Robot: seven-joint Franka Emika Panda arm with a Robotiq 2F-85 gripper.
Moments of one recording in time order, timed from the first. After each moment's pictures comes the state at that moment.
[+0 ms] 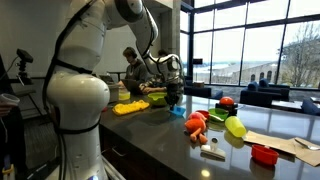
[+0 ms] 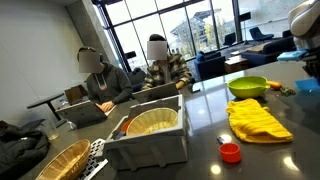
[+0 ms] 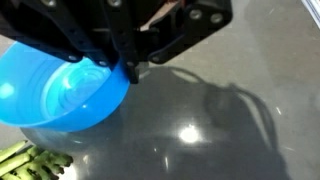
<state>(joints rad) 0.14 0.31 -0.03 -1.99 -0.10 2.12 1.83</state>
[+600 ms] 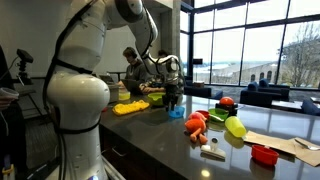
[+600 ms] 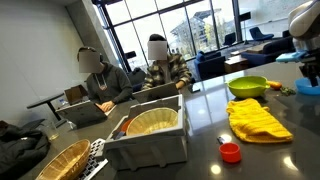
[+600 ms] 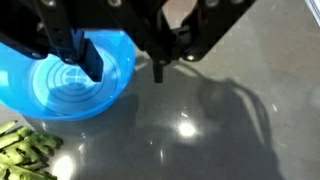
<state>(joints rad) 0.14 0.31 -0.02 -2.00 -0.07 2.12 1.79</state>
